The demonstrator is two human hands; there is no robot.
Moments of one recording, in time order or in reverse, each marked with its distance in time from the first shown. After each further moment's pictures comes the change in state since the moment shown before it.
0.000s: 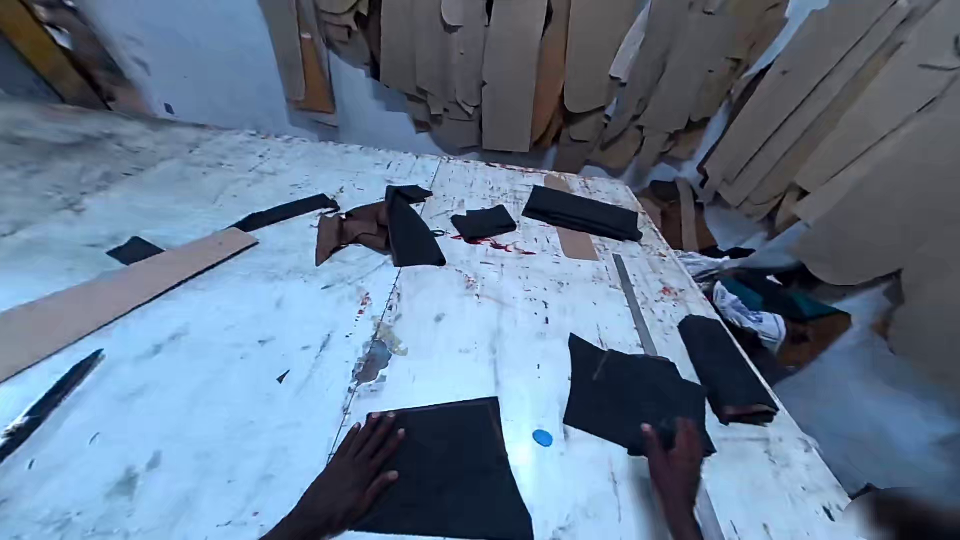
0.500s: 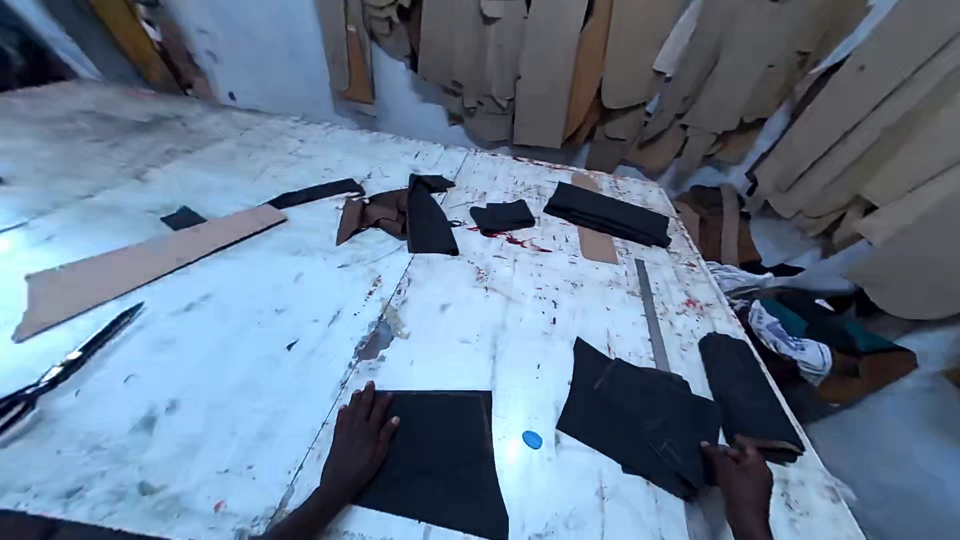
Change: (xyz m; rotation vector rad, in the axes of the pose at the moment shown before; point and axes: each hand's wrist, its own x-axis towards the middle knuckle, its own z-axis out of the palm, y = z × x) left_hand 0.033 0.048 0.027 -0.036 0.243 -0.542; right_hand 0.091 0.063 -0.051 0.279 -0.130 0.276
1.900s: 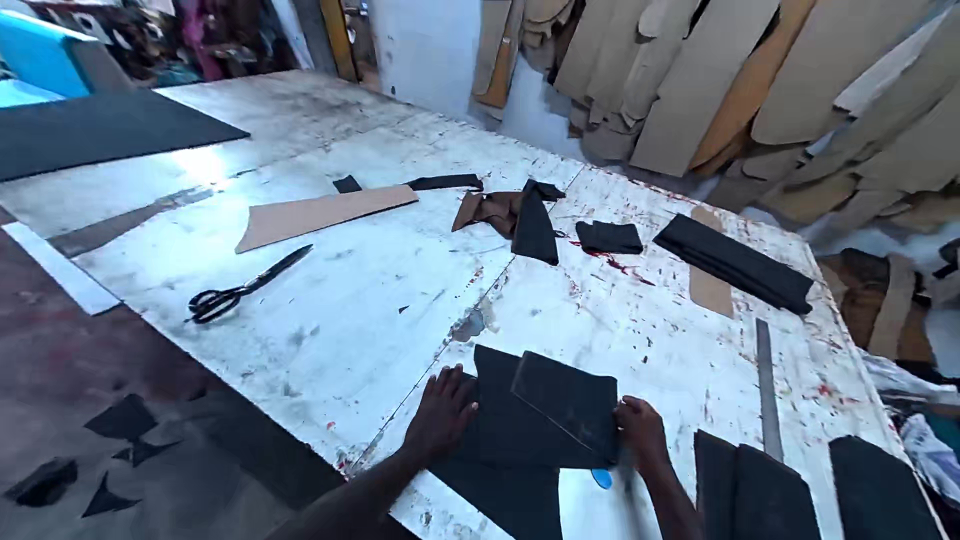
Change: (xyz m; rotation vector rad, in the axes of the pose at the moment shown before) left_hand -0.001 0.007 -0.011 -0.038 -0.088 -0.092; right_hand -0.058 -0.155 0.235 0.137 -0.677 -0.032
